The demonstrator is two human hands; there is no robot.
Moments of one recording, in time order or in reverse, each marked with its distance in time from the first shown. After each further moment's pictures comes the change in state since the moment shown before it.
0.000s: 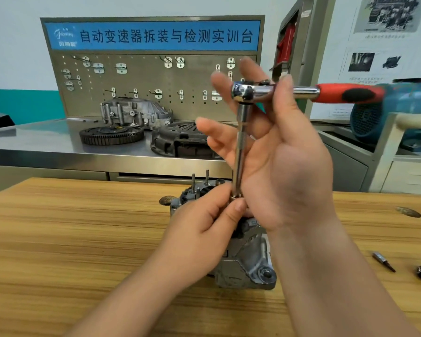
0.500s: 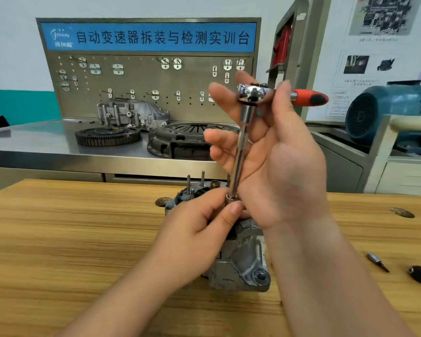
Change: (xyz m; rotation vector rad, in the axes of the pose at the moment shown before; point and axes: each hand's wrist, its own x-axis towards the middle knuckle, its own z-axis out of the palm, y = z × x) left_hand 0.001 0.001 -0.002 0.022 -0.037 0.050; right_hand 0.000 -0.002 -0.003 0.083 0.004 0.048
